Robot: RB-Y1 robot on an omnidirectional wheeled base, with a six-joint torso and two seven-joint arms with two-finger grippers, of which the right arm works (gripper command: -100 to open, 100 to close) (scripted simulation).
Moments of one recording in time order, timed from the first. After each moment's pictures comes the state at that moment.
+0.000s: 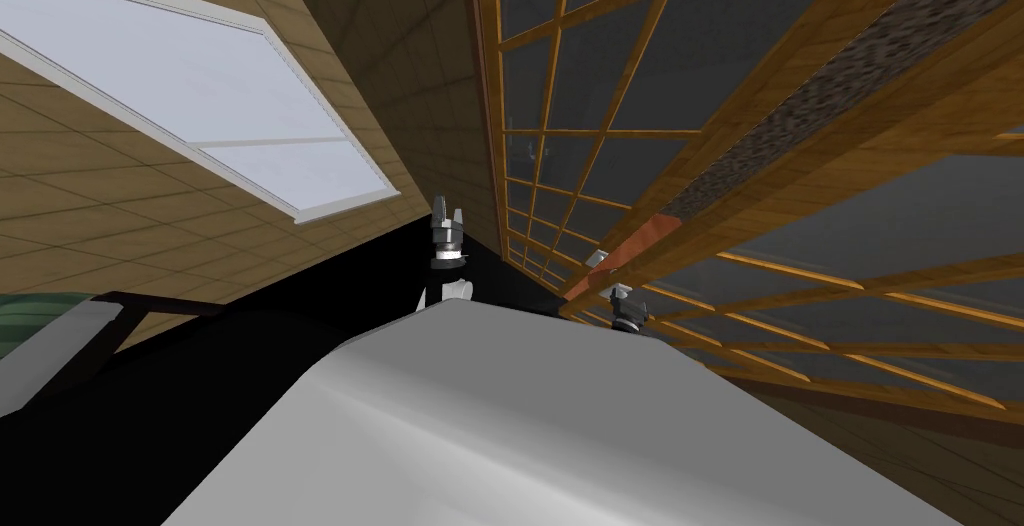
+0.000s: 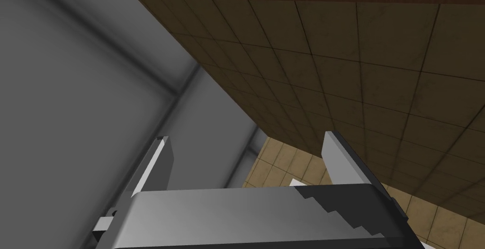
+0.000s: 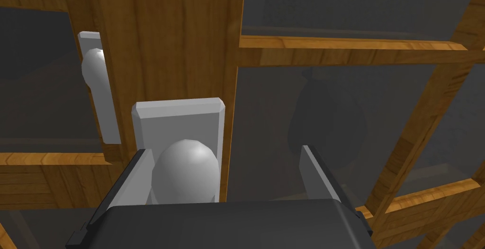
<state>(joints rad) 0.14 -0.38 0.29 -0.74 -0.98 -0.95 -1.31</state>
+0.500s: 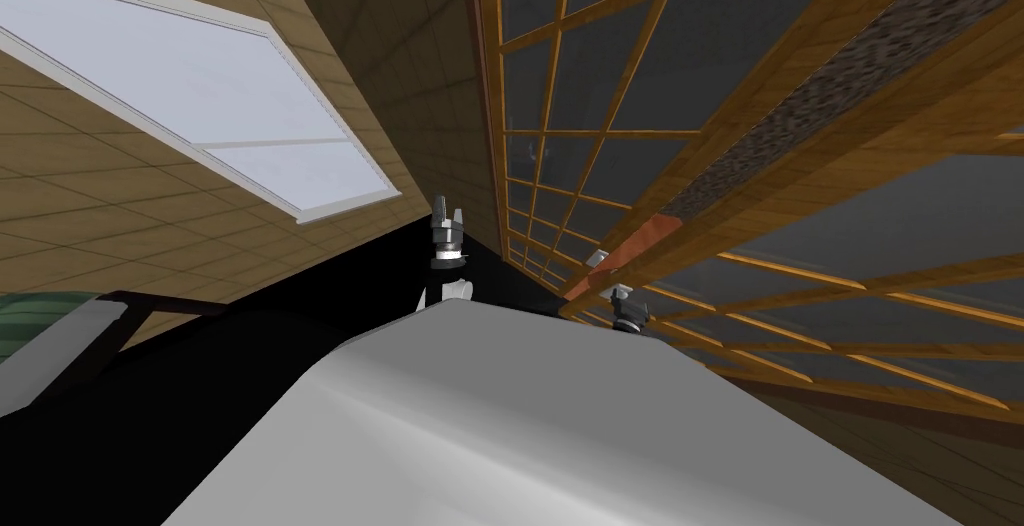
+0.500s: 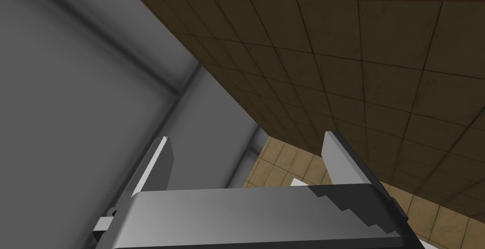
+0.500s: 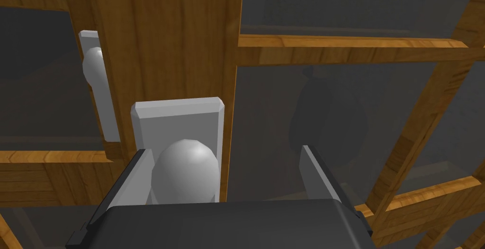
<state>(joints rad) 0.15 -0.38 0.29 -0.76 -0.99 -0.94 -1.31</state>
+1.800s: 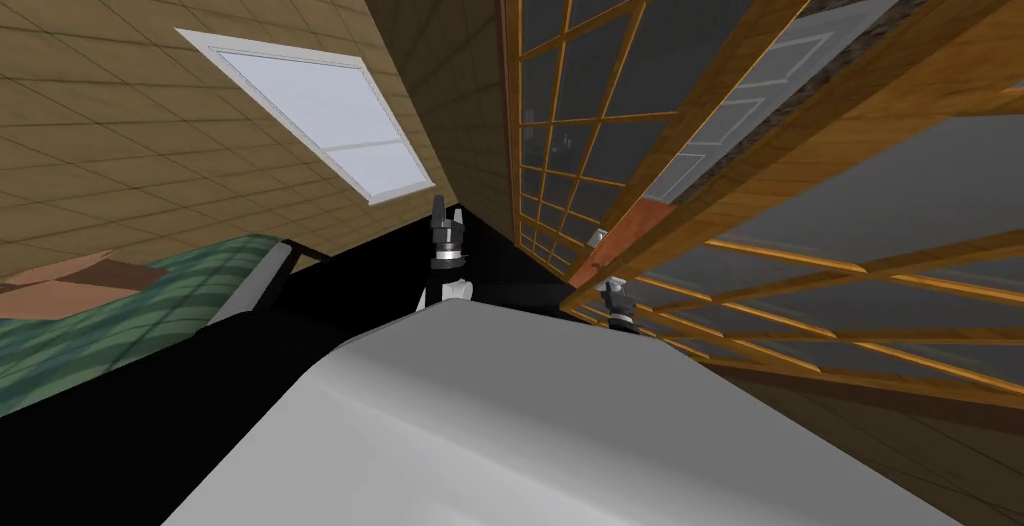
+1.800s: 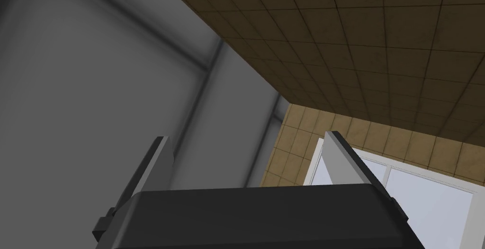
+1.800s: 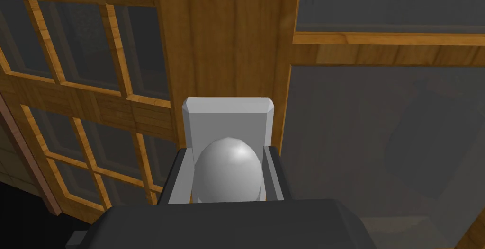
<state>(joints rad) 0.14 -0.48 0.48 -0.83 -0.87 -0.99 -1.47</state>
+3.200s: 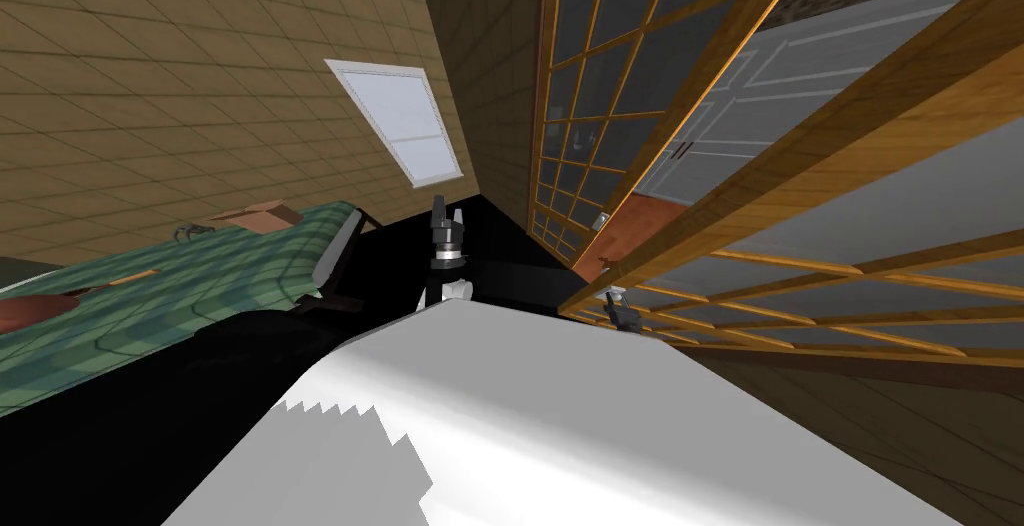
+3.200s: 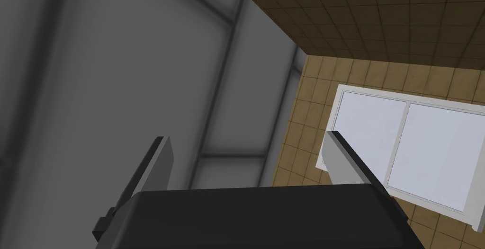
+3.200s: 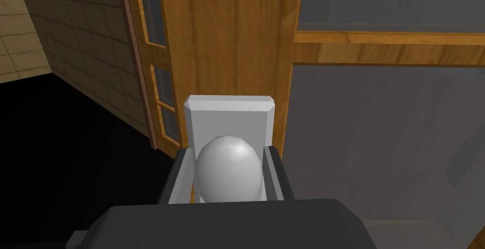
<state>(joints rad) 0.21 -0.59 0.63 -0.83 -0.80 -1.14 -1.61</state>
